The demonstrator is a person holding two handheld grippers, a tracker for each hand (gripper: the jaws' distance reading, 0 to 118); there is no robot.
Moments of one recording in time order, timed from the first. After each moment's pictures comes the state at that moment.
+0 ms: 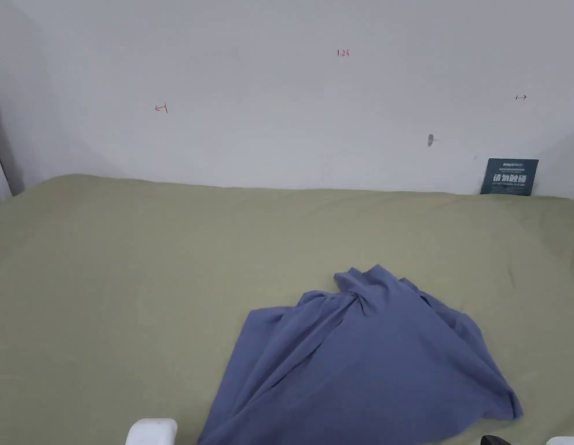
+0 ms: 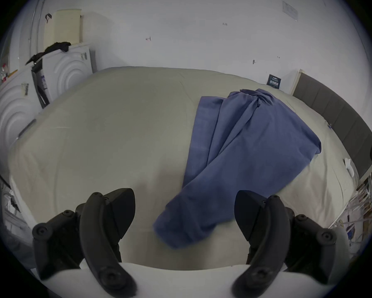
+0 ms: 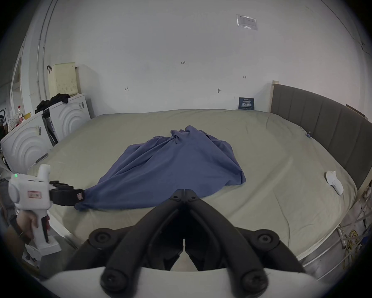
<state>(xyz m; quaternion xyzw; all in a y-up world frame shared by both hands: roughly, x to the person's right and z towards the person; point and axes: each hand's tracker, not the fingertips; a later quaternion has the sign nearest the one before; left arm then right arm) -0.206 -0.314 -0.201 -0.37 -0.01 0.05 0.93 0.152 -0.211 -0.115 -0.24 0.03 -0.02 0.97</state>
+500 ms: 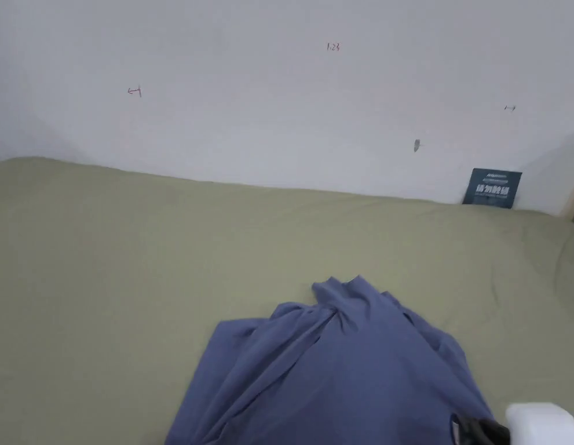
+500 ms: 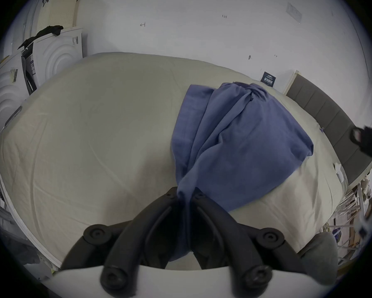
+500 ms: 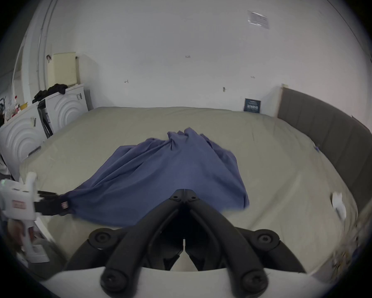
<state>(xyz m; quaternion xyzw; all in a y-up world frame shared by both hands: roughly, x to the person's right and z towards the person) -0.192 -0.313 -0.203 -0.39 -0.03 0.08 0.91 0.162 -0.215 -0.225 -0.25 0.05 0.03 0.97</state>
